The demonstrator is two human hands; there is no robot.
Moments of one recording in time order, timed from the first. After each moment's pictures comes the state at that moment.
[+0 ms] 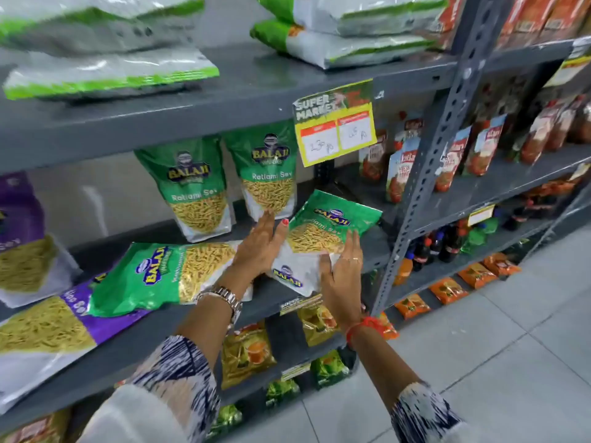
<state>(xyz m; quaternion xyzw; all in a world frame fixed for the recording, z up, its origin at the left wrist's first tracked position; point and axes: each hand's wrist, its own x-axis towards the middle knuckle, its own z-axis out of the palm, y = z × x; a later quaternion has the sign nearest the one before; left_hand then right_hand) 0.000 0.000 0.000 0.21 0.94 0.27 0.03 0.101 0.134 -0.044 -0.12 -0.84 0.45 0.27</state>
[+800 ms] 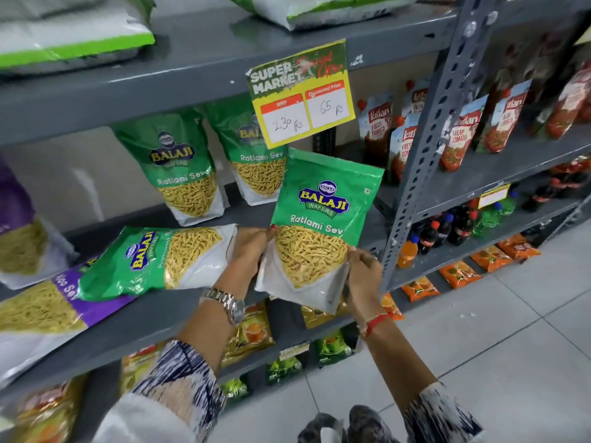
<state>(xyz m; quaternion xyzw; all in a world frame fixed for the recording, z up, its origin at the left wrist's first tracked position) -0.003 0.035 -0.029 -0.14 0.77 0.61 0.12 0.098 0.193 -0.064 -0.37 -0.56 0.72 0.19</state>
